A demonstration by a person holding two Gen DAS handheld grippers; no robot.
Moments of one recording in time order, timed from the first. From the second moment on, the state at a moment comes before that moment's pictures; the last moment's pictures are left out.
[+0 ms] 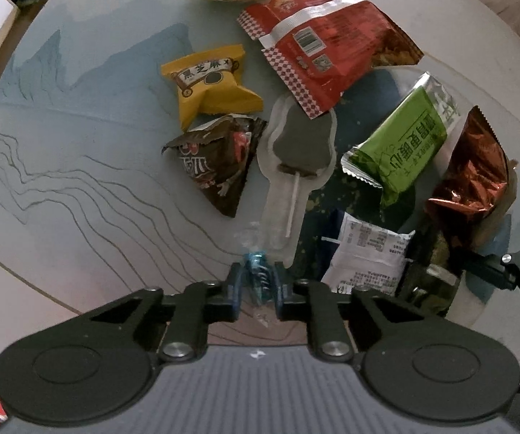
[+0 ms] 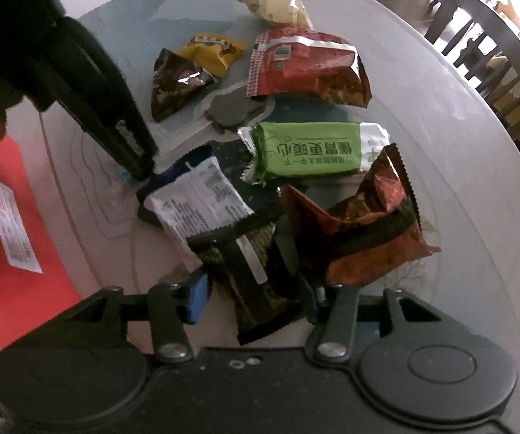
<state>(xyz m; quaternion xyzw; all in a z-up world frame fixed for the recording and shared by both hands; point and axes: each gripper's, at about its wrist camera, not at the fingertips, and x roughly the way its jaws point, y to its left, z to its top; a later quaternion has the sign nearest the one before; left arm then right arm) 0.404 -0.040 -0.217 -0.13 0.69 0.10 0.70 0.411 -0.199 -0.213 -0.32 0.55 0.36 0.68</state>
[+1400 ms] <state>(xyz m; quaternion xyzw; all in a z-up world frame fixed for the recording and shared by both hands) 0.279 0.011 -0.044 -0.11 0.56 0.02 0.82 0.307 -0.226 -0.066 -0.13 0.53 0.27 0.79</state>
